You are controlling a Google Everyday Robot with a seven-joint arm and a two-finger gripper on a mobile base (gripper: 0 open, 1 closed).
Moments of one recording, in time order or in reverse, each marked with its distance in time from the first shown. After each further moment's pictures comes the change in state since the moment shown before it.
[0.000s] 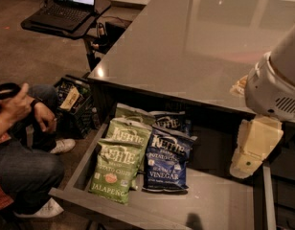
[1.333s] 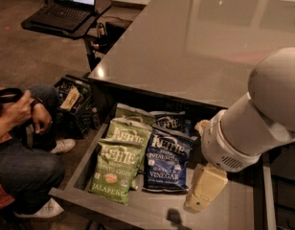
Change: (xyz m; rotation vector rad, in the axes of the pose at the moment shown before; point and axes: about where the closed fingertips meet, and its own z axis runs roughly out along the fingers) arm -0.032 0.044 0.098 0.001 -0.117 0.005
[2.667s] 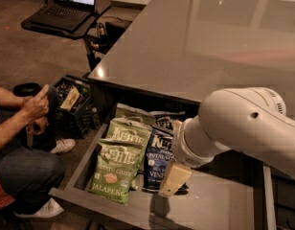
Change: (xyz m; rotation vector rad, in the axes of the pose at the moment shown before) arm -0.030 -0.040 0.088 0.106 -0.045 -0.083
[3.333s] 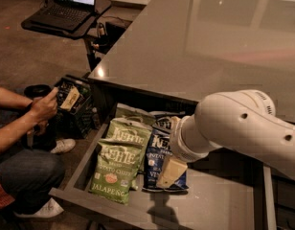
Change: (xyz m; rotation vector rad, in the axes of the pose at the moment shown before) arm -0.001 -0.020 0.019 0.041 -0.021 -0.007
